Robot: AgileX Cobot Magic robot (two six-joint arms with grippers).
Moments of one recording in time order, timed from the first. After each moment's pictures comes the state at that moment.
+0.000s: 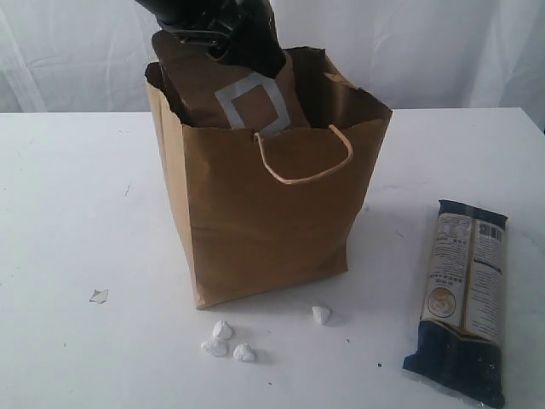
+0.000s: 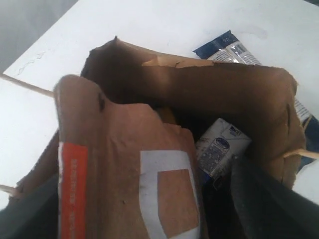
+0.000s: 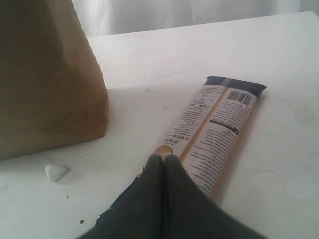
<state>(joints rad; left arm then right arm) -0.58 1.68 -1.81 -0.39 1.02 0.55 0.25 0.01 0.00 -0.13 0.36 0.27</state>
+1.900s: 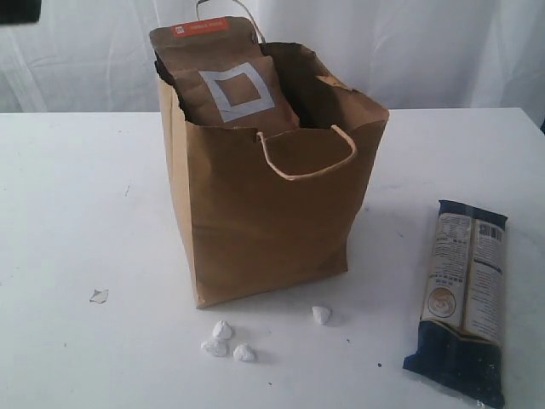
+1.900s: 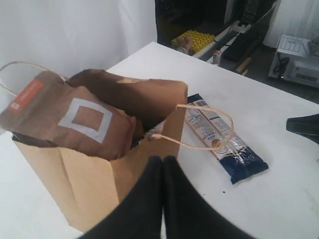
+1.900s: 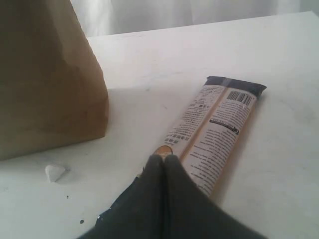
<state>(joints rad) -0.58 0.81 -1.14 -0.46 0.82 0.47 0.25 0.01 0.00 -0.13 0.36 0.27</state>
